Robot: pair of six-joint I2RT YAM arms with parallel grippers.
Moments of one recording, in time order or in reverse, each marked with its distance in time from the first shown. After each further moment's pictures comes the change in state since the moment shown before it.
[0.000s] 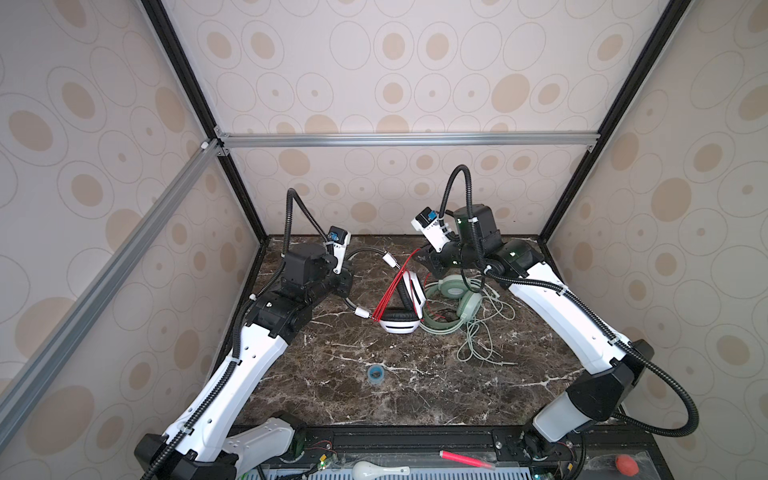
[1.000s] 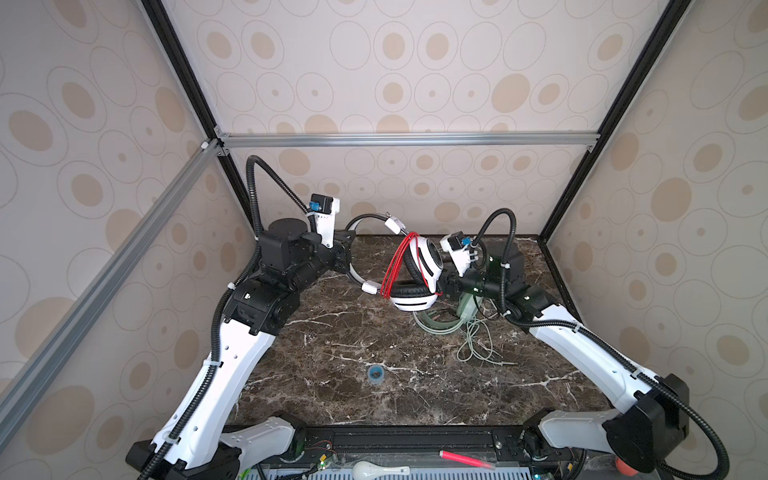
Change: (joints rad) left arm 0.000 0.047 0.278 -0.013 0.109 -0.149; right arm -0.110 -0.322 -0.650 0.615 -0.262 0.190
